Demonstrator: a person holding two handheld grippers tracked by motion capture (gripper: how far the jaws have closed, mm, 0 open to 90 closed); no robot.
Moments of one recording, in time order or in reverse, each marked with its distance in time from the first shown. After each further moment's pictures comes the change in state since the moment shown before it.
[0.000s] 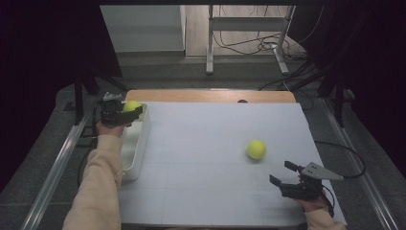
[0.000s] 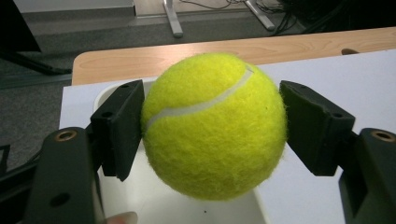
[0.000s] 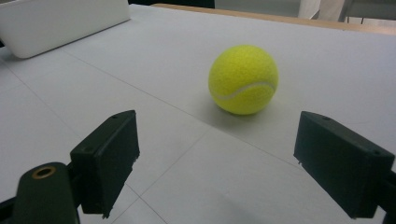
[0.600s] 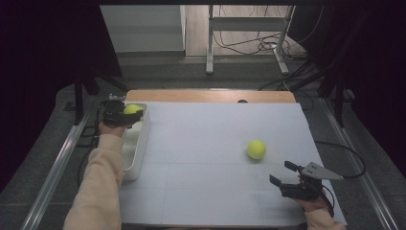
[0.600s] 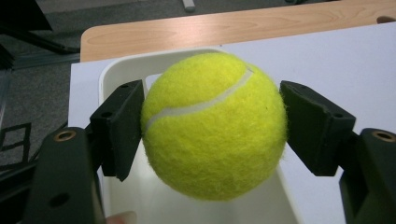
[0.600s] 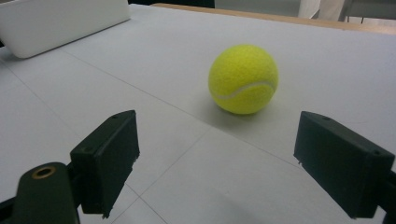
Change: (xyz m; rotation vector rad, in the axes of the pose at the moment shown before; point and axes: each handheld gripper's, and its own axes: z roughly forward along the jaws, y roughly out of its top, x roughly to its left) left arm 0.001 -0.003 0.012 0.100 0.057 0.027; right arm 0.000 0.000 0.000 0.000 0.000 0.001
